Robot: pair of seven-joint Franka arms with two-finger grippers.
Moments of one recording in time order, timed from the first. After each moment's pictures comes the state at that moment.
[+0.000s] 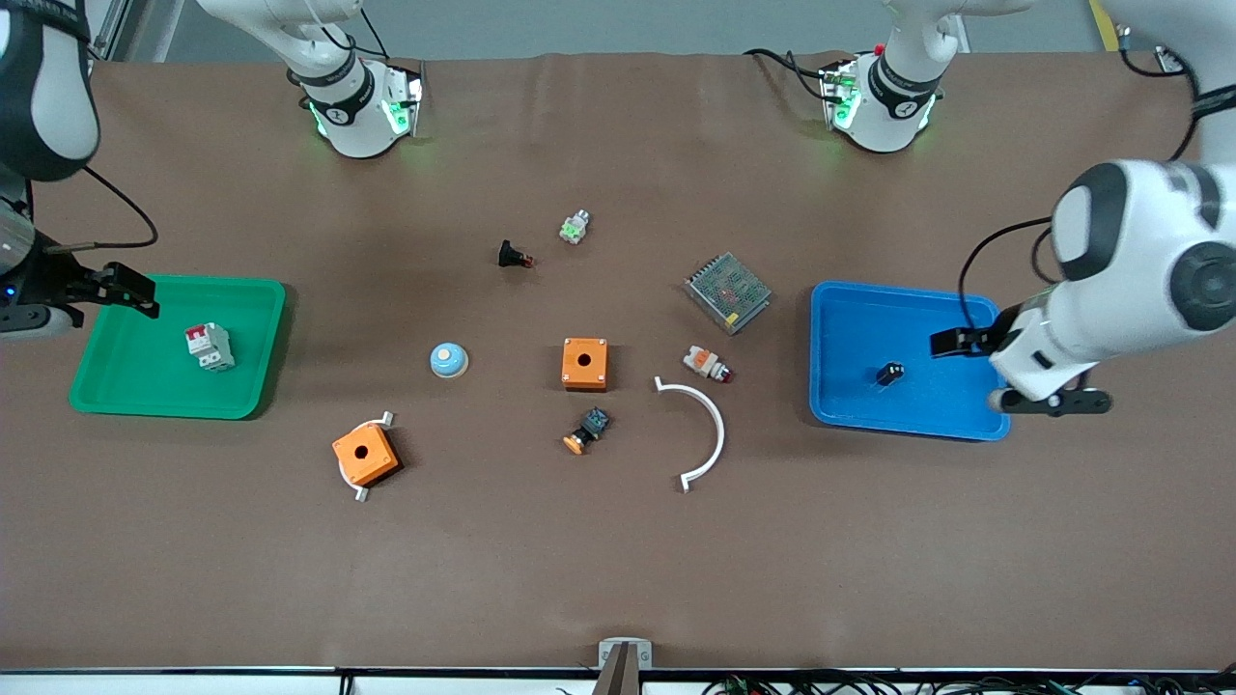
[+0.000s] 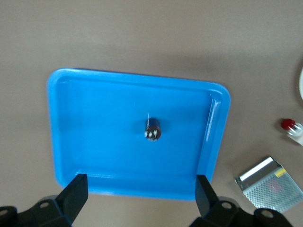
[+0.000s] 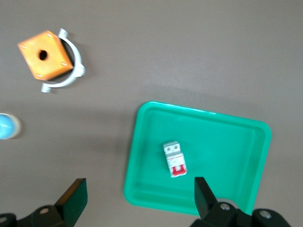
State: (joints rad) left arm -0.06 0.27 -0.04 -1.82 -0.04 1.95 -0.06; right arm -0.05 -0.02 -0.17 -2.02 -0.04 2.06 -0.37
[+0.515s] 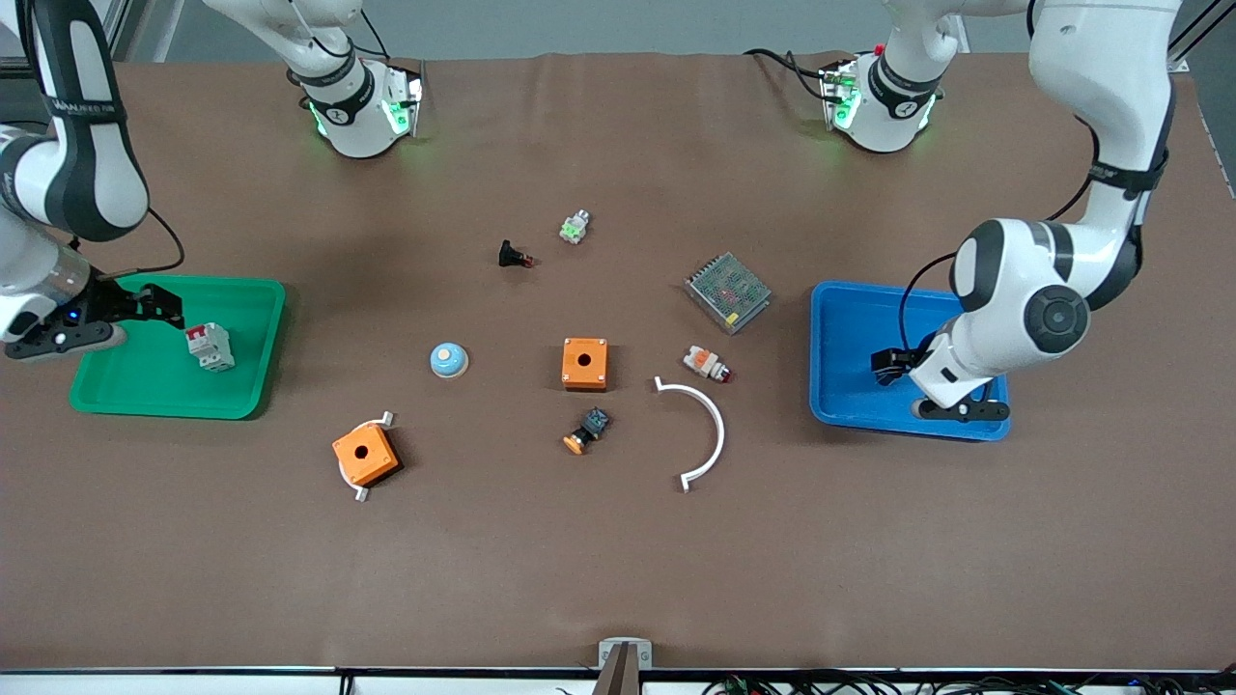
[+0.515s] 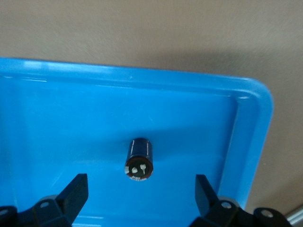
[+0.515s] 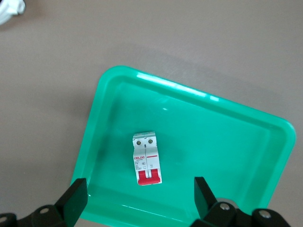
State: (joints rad) left arm -0.09 0.39 -0.04 -2.03 -0.04 2.27 -0.06; right arm -0.16 0.12 -0.17 -2.20 -0.04 2.32 -0.58
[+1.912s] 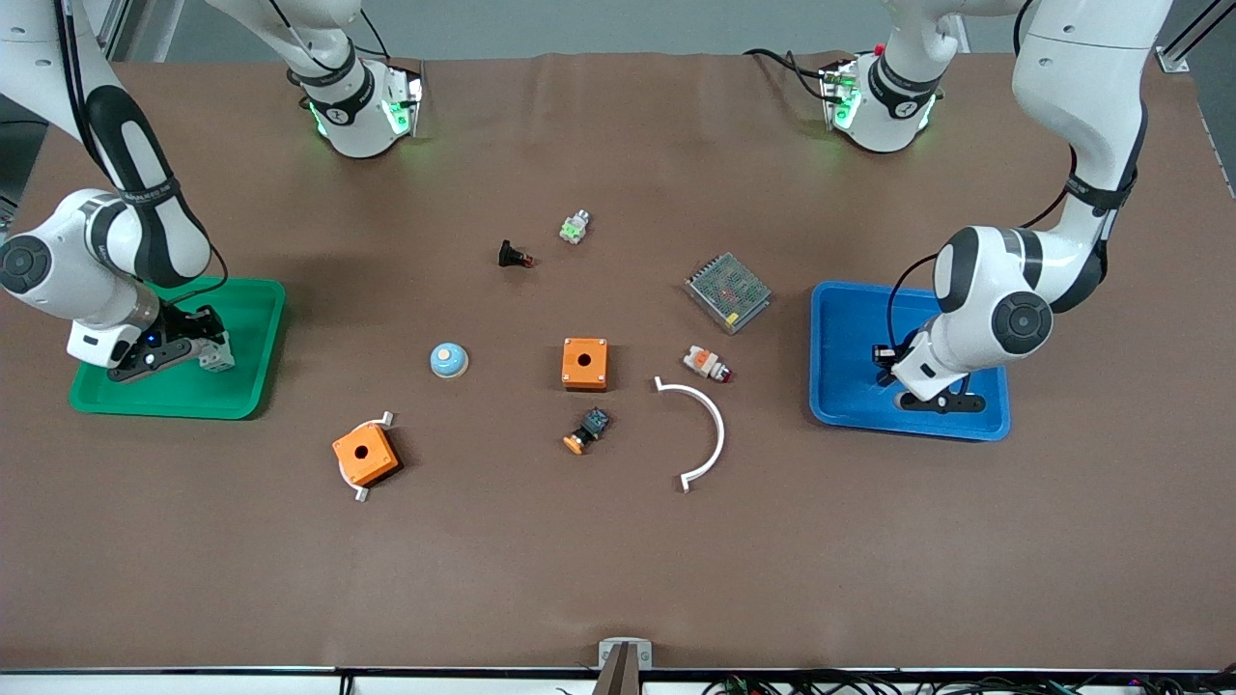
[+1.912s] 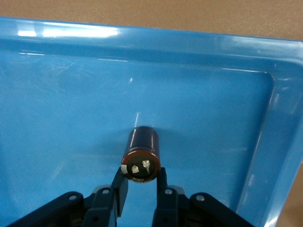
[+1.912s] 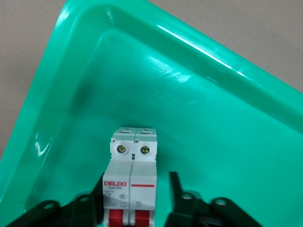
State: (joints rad) left arm -0.09 0.41 -0.04 -2.09 -0.02 2.33 -0.06; right arm -0.22 0.35 -0.17 -2.26 -0.04 2.56 -0.79
